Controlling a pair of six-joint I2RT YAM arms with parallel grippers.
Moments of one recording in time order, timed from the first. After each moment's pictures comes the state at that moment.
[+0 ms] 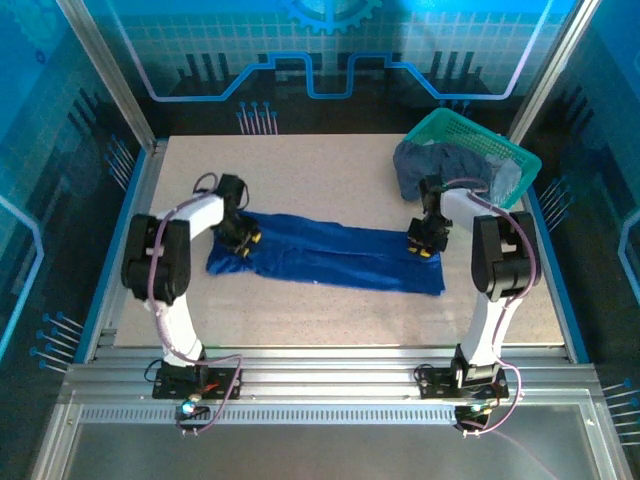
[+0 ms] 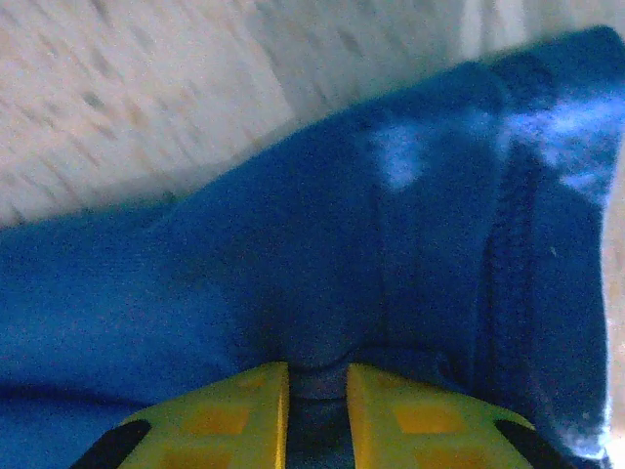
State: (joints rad) left arm -0.07 1.97 1.31 -0.72 0.18 -1.10; right arm 0.11 1.90 1.25 -0.88 -0.10 0.56
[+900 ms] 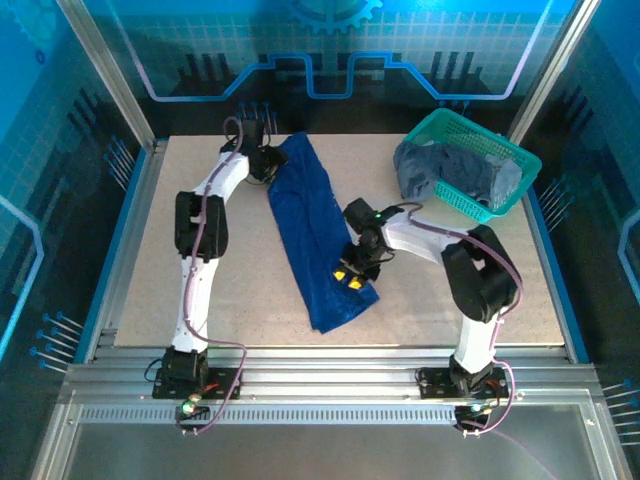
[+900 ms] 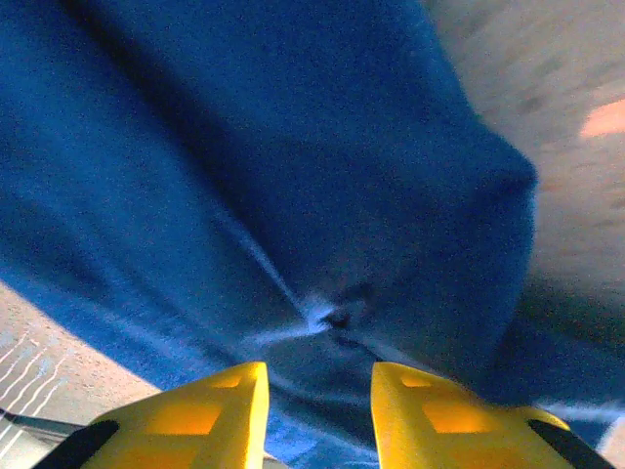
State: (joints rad) left arm -0.10 2.48 2.17 -0.63 0.21 -0.97; right arm 0.58 1.82 1.22 -0.82 -0.39 1.09
